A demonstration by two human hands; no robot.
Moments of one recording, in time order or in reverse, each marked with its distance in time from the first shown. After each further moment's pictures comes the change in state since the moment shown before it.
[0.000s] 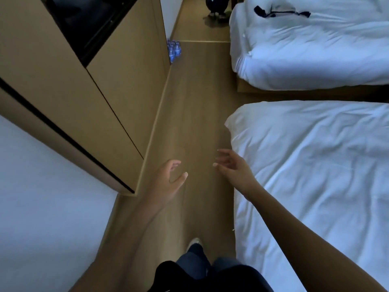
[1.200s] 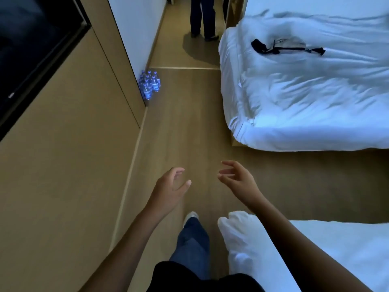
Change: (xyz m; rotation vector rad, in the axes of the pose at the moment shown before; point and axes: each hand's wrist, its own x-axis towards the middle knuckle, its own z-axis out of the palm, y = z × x) left_hand 0.835 0.126 0.018 -0.033 -0.075 0.004; right_hand 0.783 -0.122 -0.200 -0.038 0.051 0.073
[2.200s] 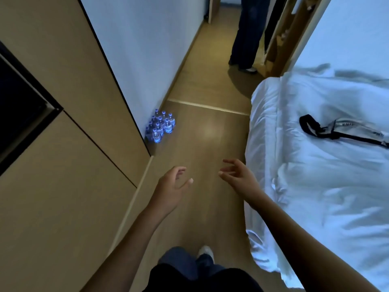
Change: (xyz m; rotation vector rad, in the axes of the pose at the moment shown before) left_hand 0.646 0.108 -0.113 -0.115 0.203 -0.112; right_hand 0.677 -0.215 -0.079 -0.088 -0.167 -0.101
